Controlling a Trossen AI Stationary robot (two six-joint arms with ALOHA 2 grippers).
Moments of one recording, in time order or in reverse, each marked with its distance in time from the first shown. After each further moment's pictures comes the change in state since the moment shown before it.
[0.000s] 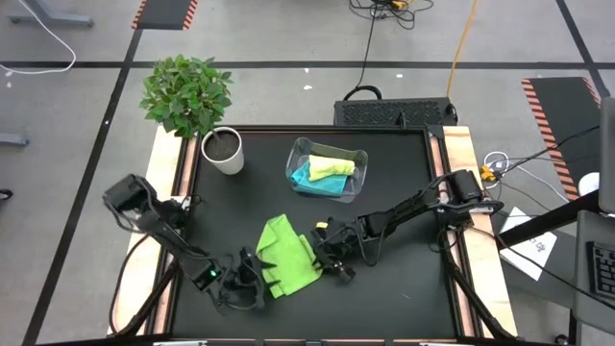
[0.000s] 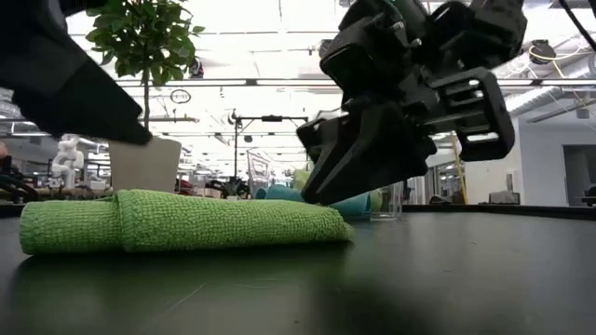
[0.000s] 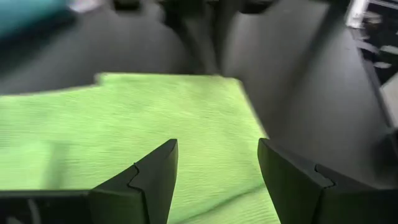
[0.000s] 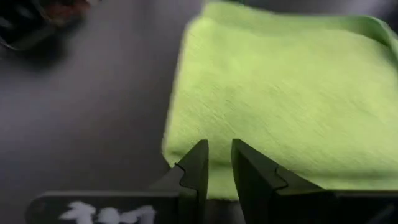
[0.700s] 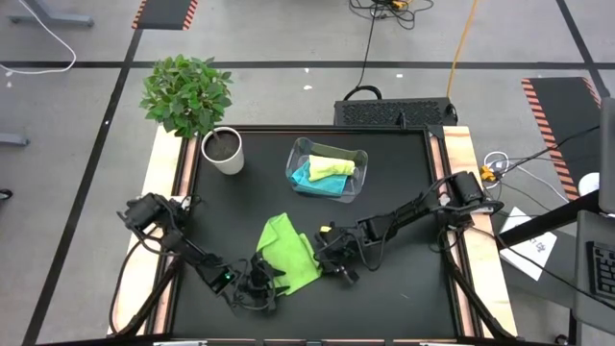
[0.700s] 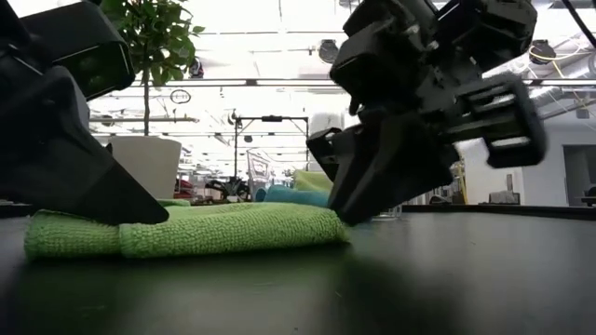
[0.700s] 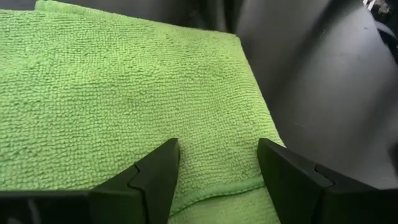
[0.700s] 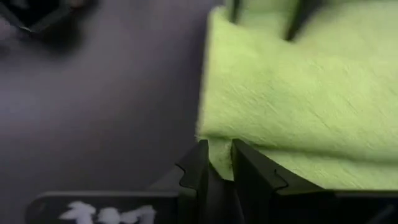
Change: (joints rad) left arm 0.048 0.240 0.004 0.217 0.104 -0.080; right arm 0.038 -0.006 0.002 -0.075 0.024 0.031
